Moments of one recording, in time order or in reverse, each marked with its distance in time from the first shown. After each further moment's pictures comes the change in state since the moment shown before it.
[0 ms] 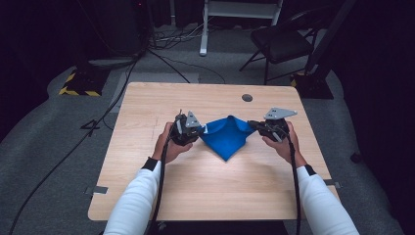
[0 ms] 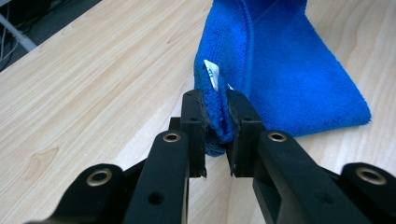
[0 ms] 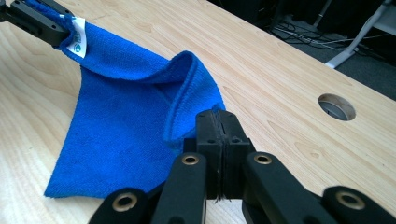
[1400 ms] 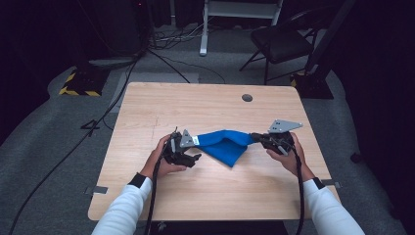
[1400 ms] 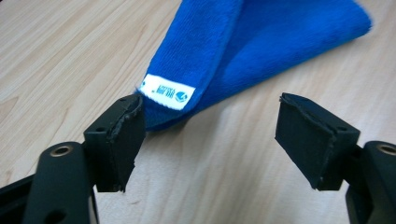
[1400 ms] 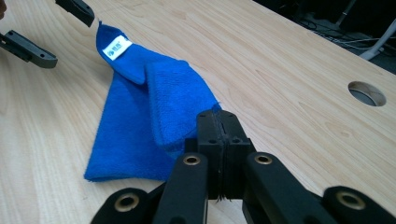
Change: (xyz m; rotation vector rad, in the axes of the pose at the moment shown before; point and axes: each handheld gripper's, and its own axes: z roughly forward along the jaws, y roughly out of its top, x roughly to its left) left arm -0.026 -0.042 -0.012 0.080 -0.023 0.052; right arm 0.025 -0.018 -0.025 0.016 0.064 -0.023
